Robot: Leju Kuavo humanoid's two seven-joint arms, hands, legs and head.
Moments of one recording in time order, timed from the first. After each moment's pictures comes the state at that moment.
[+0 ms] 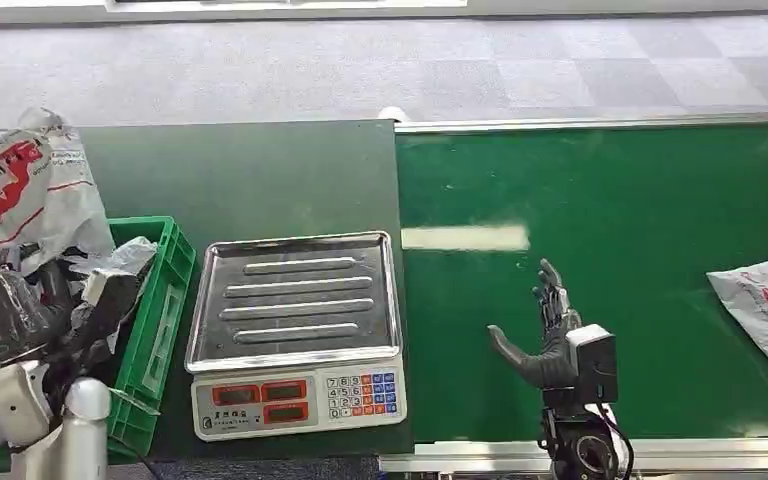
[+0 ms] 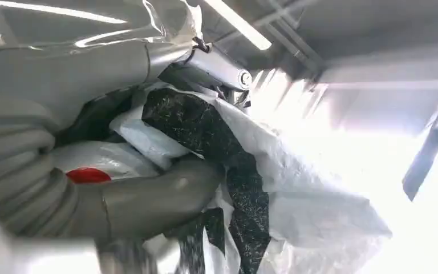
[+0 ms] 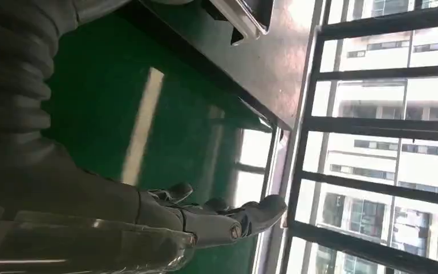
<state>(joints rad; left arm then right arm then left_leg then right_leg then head) -0.23 -0.07 0.45 -1.43 -1.27 0.61 -0.08 -0.05 0.10 0.00 -1.27 0.23 0.10 -0.44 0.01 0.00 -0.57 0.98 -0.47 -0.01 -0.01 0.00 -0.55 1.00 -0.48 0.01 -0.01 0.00</state>
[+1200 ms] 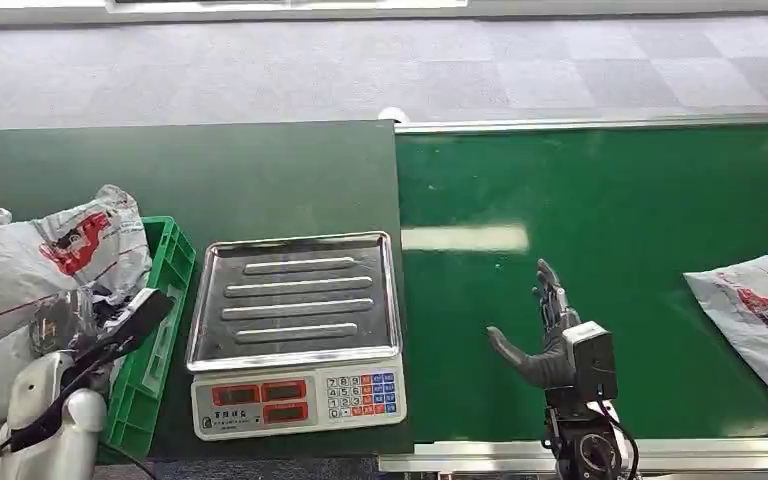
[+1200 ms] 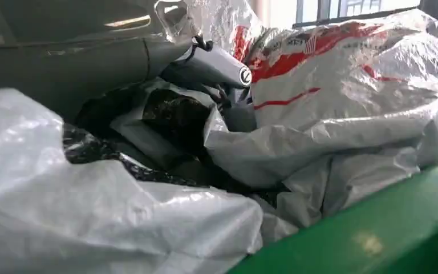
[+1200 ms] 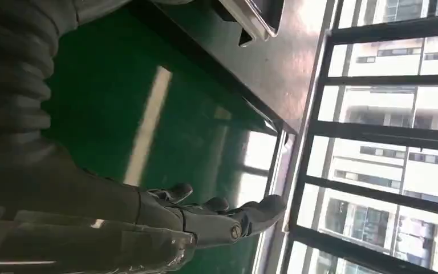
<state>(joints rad) -0.20 0.05 0.38 -1.31 -1.30 0.00 0.07 -0.05 0.10 -0.02 -1.28 0.28 0.14 -0.43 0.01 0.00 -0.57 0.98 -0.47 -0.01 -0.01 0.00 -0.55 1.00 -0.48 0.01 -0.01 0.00</state>
